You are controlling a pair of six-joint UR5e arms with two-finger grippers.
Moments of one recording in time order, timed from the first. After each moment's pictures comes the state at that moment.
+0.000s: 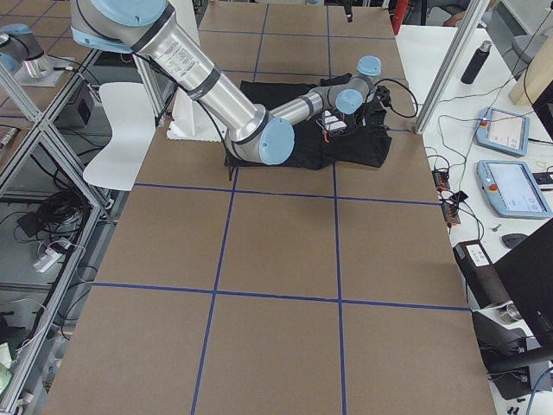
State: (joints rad) left arm -1.29 -1.87 -1.41 -2.33 -2.31 -0.73; right arm 0.85 -0.60 1.00 -1.19 2.13 0.77
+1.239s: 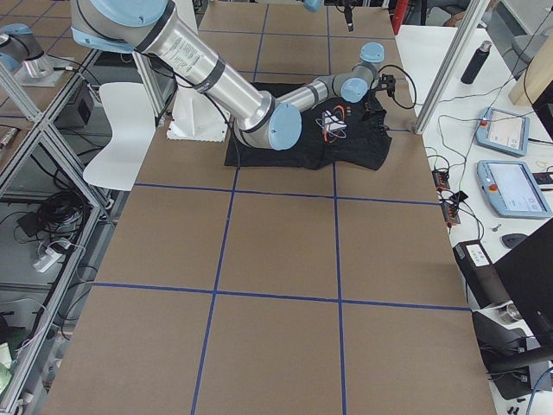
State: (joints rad) left arm -1.18 -1.93 -1.38 -2.42 -2.25 -0.90; right arm 0.85 -0.52 0.95 -1.11 2.14 1.07
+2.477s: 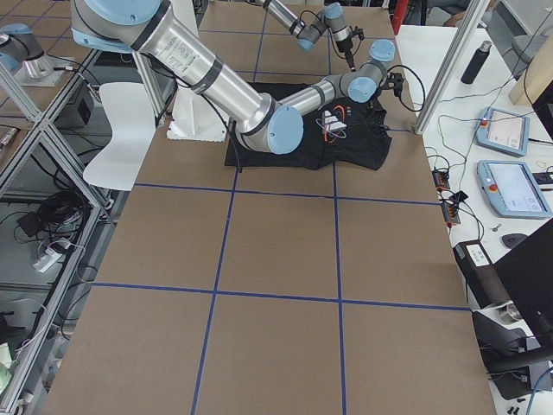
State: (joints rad) left arm -0.92 -2.09 -1.06 -2.63 -1.88 -1.09; right arm 0.90 -0.54 0.98 -1.11 2.24 1.09
